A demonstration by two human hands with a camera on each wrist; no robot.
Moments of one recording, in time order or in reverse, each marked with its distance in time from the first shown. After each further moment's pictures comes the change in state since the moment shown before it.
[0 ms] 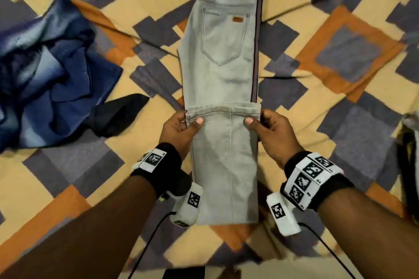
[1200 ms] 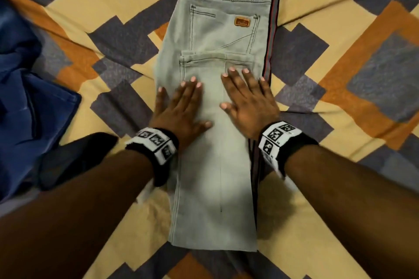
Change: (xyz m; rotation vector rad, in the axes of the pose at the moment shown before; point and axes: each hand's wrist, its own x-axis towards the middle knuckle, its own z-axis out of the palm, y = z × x) left_hand 0.185 -0.008 0.035 1.628 -0.284 0.322; right_hand 0.211 0.029 0.004 -1.430 -0.115 -0.516
